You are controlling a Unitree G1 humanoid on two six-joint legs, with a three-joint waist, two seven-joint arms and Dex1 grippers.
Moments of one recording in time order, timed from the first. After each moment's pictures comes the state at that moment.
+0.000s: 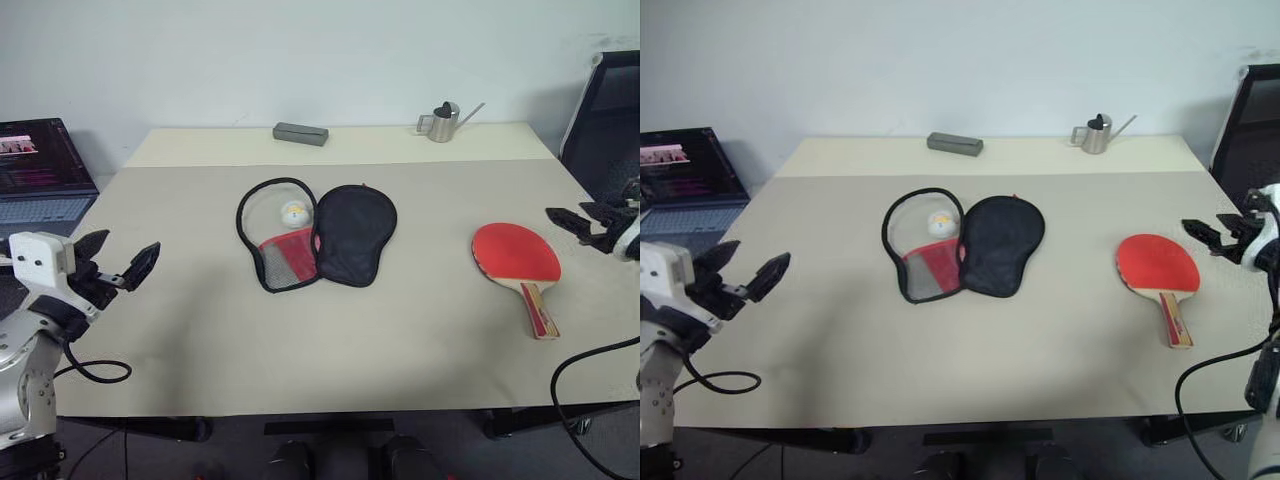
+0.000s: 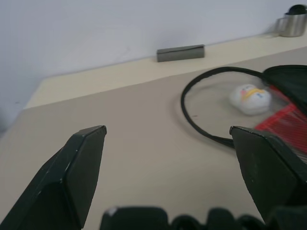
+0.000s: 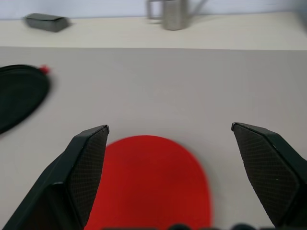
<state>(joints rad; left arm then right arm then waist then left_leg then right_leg) -0.09 0.71 0.56 -0.01 -0.50 0.26 -0.67 -0.95 -0.88 -0.29 1.14 0.19 0.19 1.03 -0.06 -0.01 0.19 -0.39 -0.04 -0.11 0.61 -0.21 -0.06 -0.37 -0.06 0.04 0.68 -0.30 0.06</state>
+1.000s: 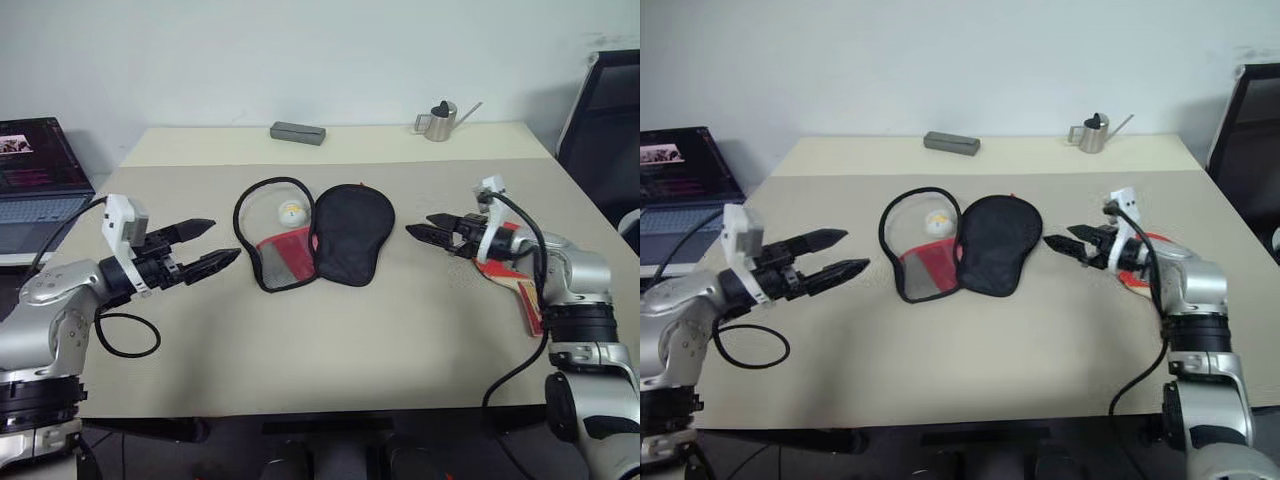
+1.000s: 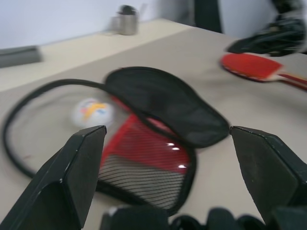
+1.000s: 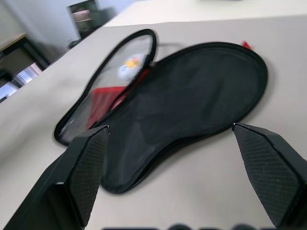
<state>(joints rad) -0.38 0.82 0.29 0.06 -0.61 0.48 -1.13 -0.78 -0.46 -0.13 0.33 0.41 0.84 0.81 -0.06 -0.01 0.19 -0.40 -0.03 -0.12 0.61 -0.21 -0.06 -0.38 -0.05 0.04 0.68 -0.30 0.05</state>
